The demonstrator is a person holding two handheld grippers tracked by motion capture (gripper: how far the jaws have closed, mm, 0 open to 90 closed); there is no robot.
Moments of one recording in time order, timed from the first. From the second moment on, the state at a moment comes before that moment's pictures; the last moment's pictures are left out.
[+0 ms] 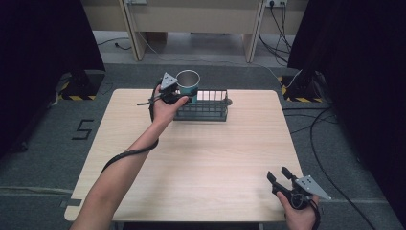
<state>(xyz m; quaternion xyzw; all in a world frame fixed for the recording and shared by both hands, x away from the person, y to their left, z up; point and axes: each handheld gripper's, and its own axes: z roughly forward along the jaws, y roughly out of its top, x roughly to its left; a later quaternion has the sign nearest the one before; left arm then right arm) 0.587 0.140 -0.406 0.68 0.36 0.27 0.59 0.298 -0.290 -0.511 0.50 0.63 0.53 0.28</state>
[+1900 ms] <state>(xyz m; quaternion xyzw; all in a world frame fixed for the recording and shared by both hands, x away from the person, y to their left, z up) 0.609 0.108 -0.432 0.69 0.38 0.26 0.56 0.298 -0.291 -0.511 0.49 0.63 0.53 0.28</state>
